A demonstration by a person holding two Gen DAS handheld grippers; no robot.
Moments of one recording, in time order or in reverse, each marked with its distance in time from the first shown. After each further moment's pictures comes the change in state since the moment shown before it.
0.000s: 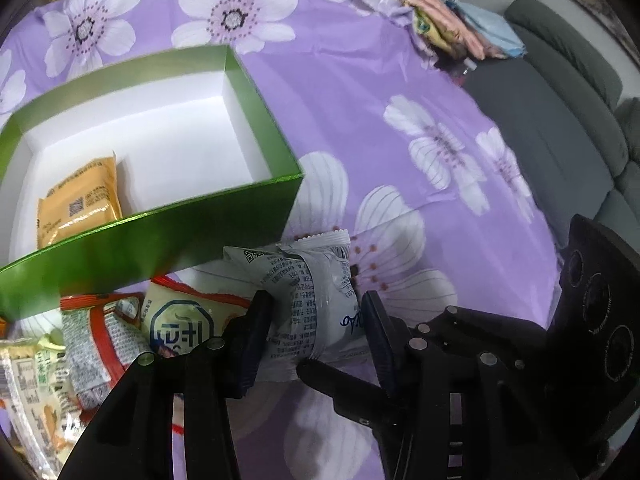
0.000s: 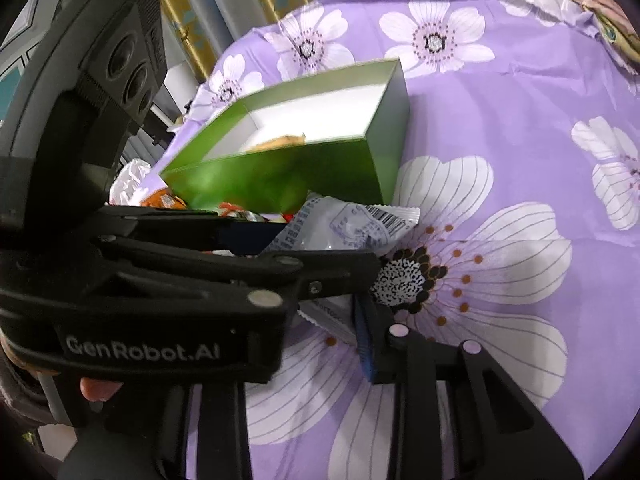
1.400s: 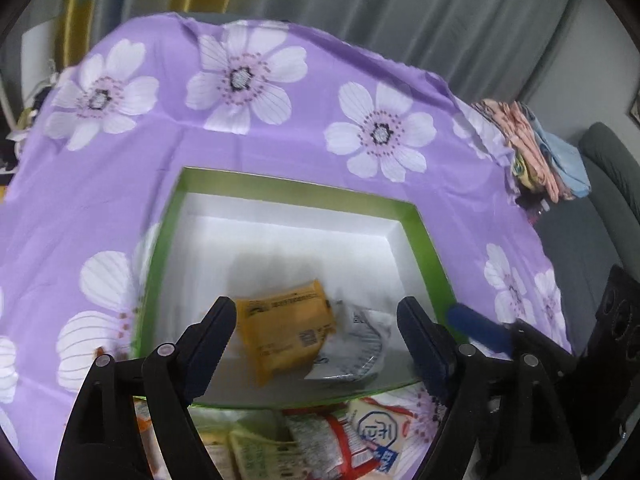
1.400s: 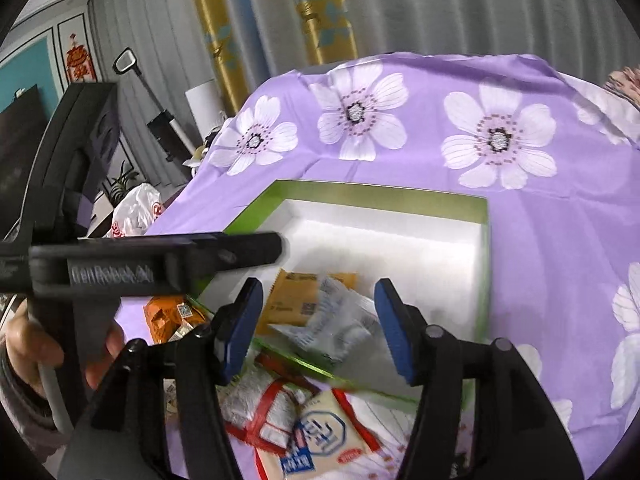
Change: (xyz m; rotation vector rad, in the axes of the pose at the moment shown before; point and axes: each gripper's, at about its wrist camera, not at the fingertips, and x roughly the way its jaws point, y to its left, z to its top) left arm -0.096 0.139 0.048 -0.269 -0.267 0.193; right arm 0.036 0.053 0.115 -0.142 -0.099 -0.001
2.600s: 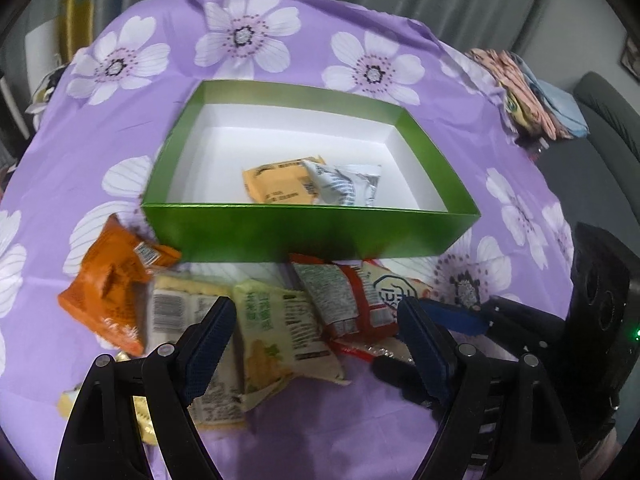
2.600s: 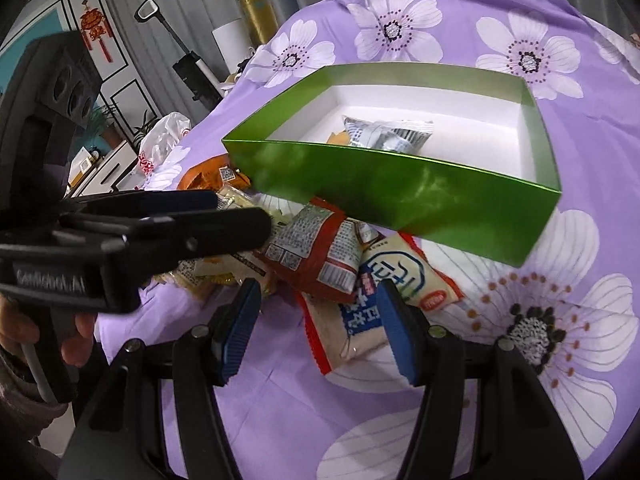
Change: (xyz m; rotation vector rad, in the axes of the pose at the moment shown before) left arm -0.019 -0.013 -0.101 0.085 0.090 0.037; right arm 0.013 0.036 -0.092 -0.028 0.206 0.115
